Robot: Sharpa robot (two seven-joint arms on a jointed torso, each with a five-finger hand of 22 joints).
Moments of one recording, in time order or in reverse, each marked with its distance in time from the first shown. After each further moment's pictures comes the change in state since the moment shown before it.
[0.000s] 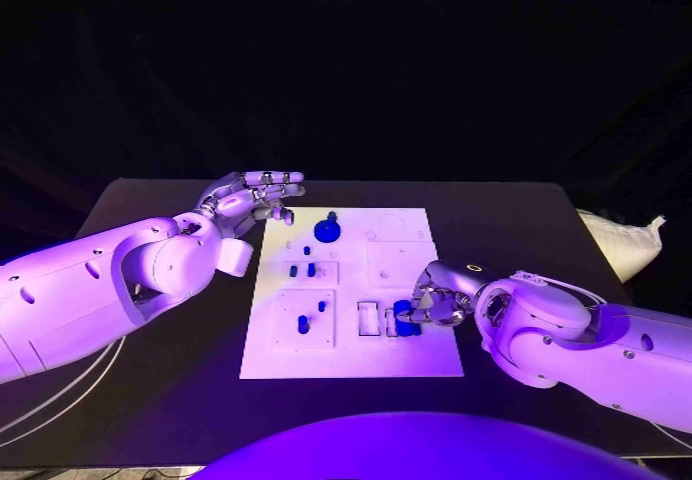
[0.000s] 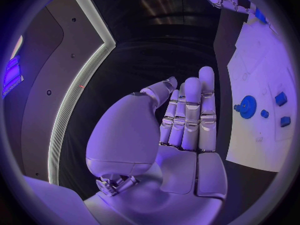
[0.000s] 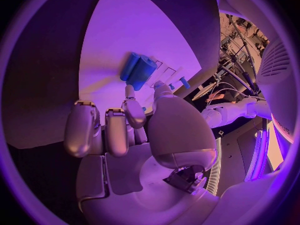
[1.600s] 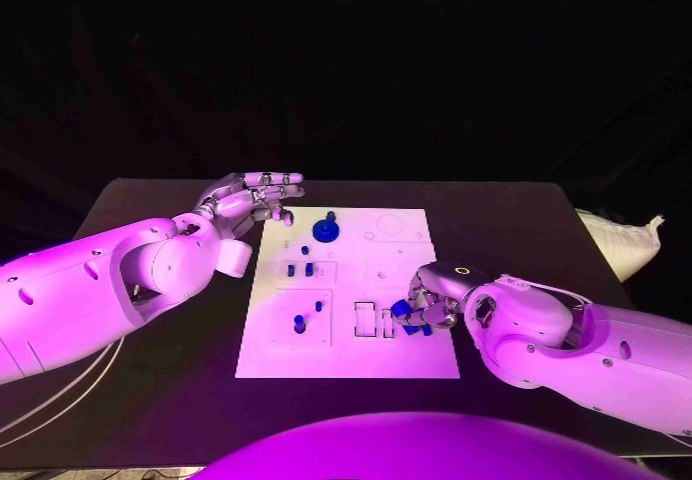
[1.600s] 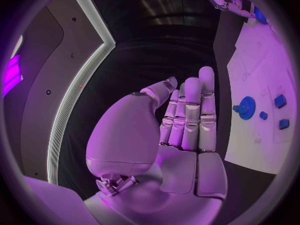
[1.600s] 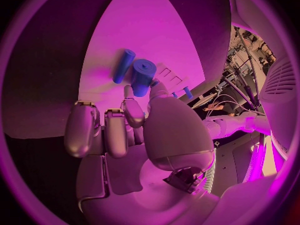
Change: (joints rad) left arm -0.001 -0.002 0.000 0.000 0.000 0.004 -0.005; left_hand 0.000 0.000 0.000 0.000 0.000 0.000 0.000 0.000 0.000 -0.003 -0.004 0.000 0.000 0.000 0.000 0.000 0.000 0.000 0.000 0.000 0.000 -0.001; right arm -0.016 0.048 0.000 -0.036 -0.124 0.045 -0.012; right_hand 0.161 0.018 -0.033 -0.039 -0.015 -0.020 -0.001 0.029 0.059 -0.006 -0.001 -0.016 0.028 0.000 0.000 0.008 0.000 0.000 0.000 0.000 0.004 0.013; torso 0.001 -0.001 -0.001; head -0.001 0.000
